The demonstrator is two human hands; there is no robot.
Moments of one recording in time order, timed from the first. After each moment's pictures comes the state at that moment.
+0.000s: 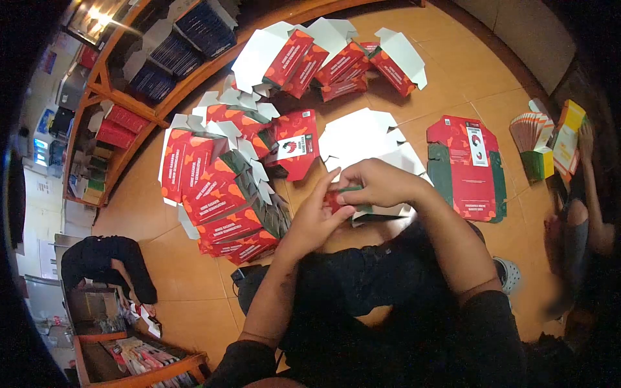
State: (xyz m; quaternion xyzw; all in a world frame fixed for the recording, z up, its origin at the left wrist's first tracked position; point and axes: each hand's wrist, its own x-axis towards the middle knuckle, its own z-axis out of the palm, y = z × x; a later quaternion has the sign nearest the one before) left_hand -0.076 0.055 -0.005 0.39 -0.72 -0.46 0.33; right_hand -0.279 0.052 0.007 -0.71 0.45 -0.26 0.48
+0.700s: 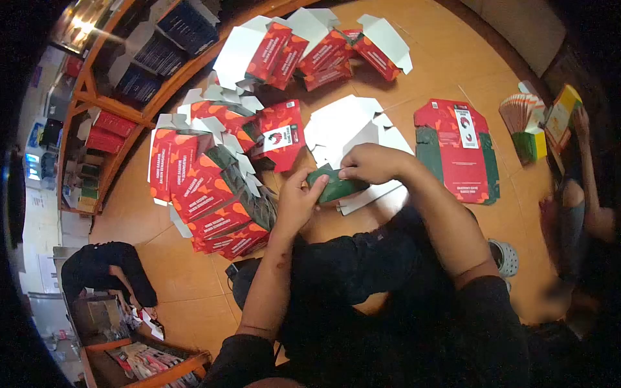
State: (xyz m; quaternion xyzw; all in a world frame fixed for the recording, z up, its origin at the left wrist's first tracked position) left_hand -0.067 0.031 -0.049 0.44 -0.73 -0.43 0.28; right_hand -0.302 0.041 -0.016 -0.75 0.49 -0.13 0.42
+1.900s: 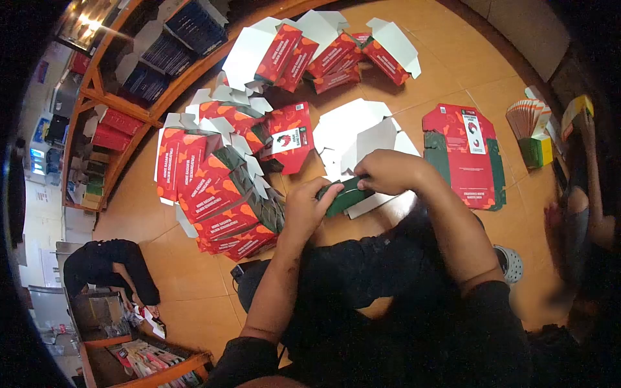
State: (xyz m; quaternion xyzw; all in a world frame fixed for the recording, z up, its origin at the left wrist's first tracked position) left_hand -0.069 0.041 -0.029 0.43 -0.83 -0.25 0.25; right_hand -0.299 0.053 -0.002 -0.80 0.49 -0.10 0.34
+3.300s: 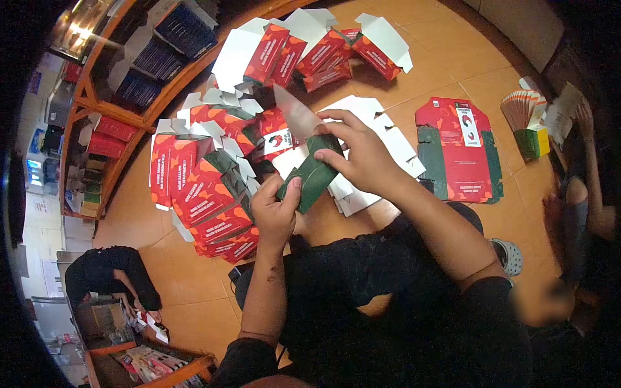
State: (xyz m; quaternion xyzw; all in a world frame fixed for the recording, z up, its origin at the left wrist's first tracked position) left_hand -0.057 0.044 0.012 0.41 -0.75 -0.29 0.42; right_hand -0.263 0.054 0.014 -0.65 0.52 -0.50 0.25
